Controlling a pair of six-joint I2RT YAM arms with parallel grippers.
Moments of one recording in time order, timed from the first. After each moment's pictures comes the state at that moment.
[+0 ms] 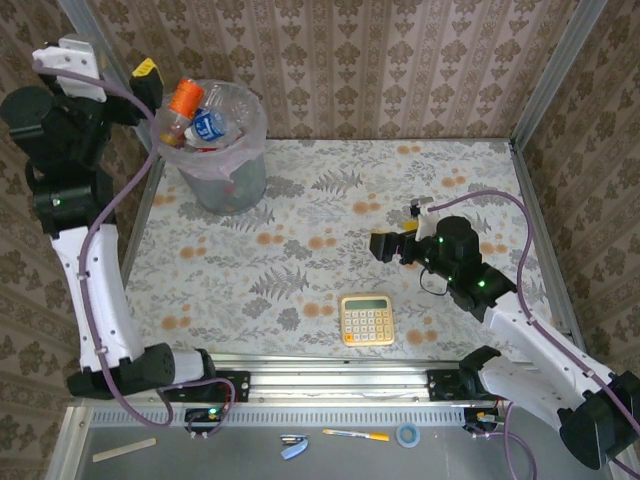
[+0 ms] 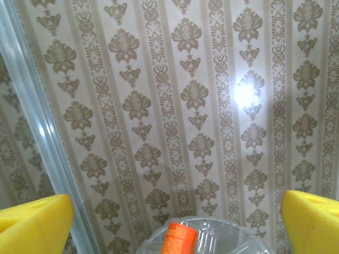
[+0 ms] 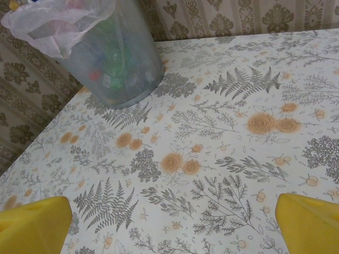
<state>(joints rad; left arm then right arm) 0.16 1.28 1.85 -0.37 0.35 0.09 0.45 0.91 0.67 -0.12 -0.14 0.35</state>
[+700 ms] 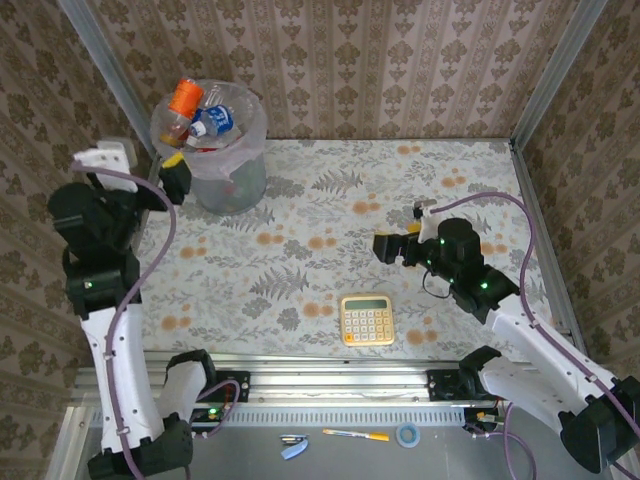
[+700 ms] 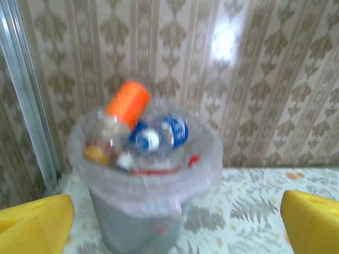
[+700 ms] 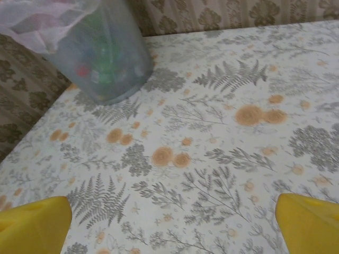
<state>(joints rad) 0.18 0.82 1.11 -0.41 0.40 -0.09 0.43 0.89 0.67 -0.21 -0.07 0.35</state>
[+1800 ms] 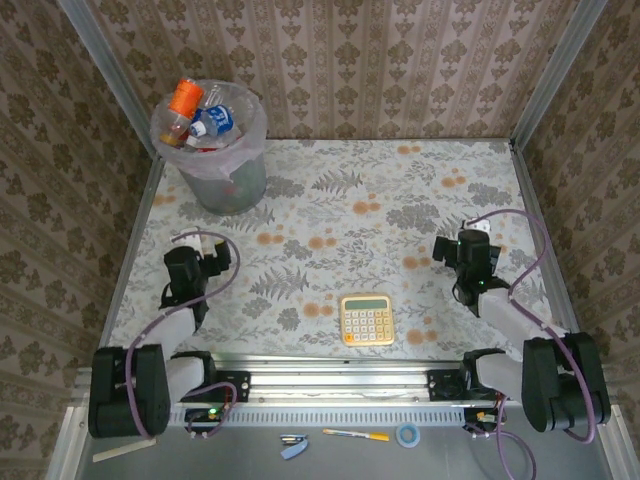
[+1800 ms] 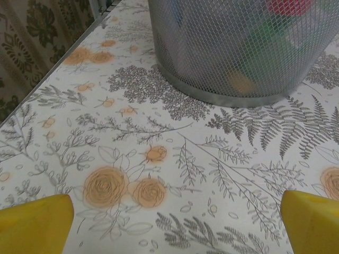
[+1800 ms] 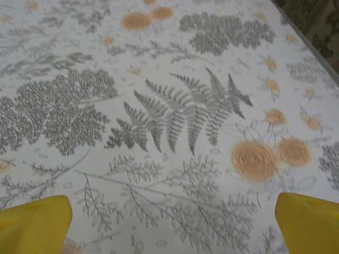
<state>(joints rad) -0.01 1.12 0.24 0.47 -0.10 -0.07 0.06 1.14 0.37 0.18 0.34 0.17</state>
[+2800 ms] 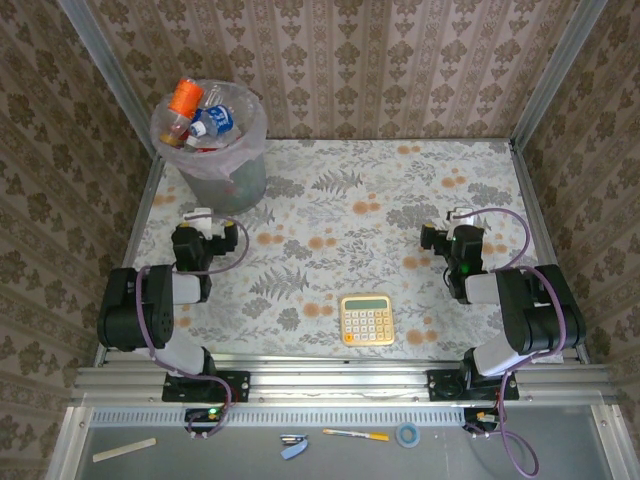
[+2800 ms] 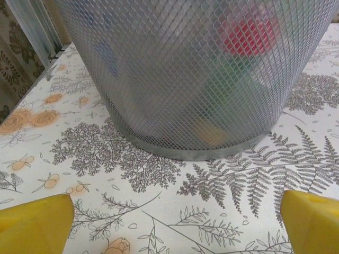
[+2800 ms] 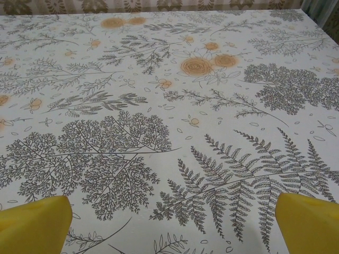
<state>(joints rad) 0.01 1.56 0.39 0.84 0.05 0.07 0.03 1.53 0.38 0.75 0.18 0.06</state>
